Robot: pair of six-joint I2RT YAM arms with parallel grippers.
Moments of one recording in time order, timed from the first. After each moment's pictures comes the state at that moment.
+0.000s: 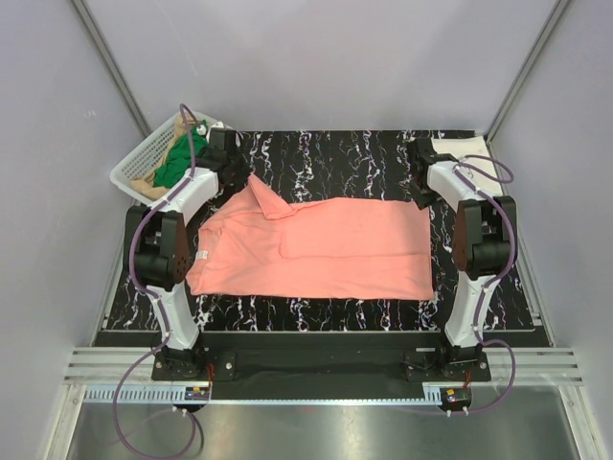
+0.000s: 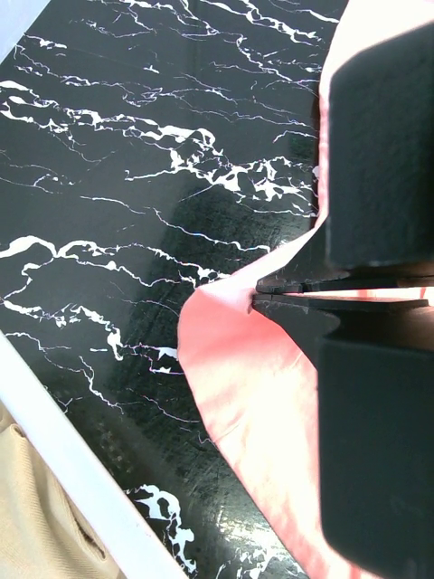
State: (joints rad) left arm -0.18 1.90 1.47 -0.29 -0.08 -0.62; right arm 0.12 2.00 1.54 -0.73 0.46 1.26
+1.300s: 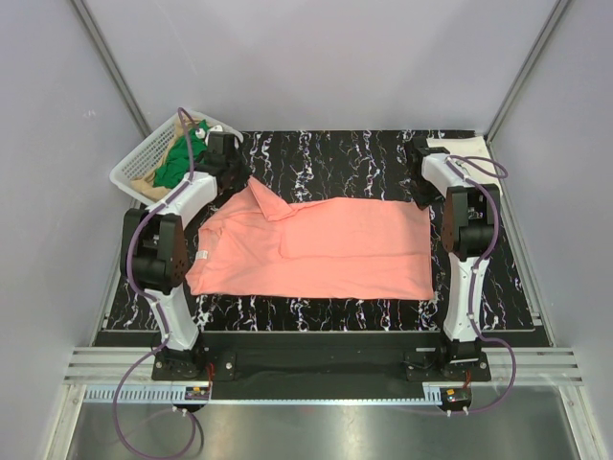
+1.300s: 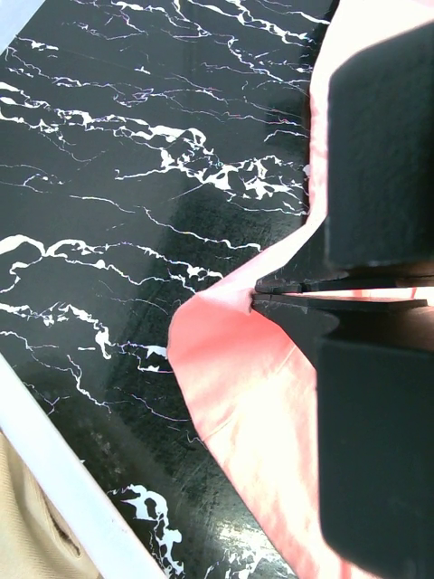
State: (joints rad) left arm -0.18 1.87 1.41 -0.25 -0.07 -0.63; right arm 0.09 2.24 1.78 -0.89 0.52 1.34
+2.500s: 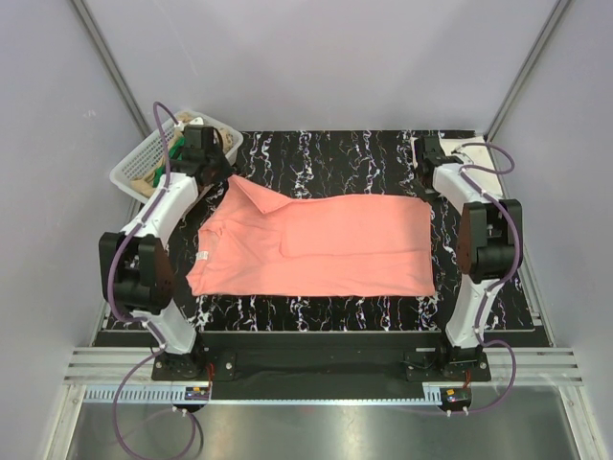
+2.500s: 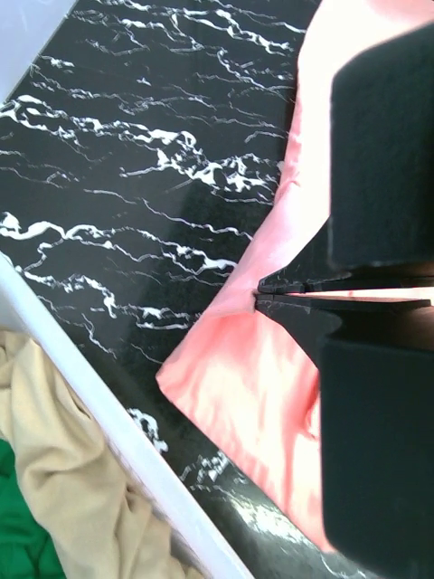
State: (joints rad) left arm -0.13 1.70 1.41 -0.40 -0.06 -0.57; right arm 0.09 1.98 1.52 -0.62 0.44 0.98
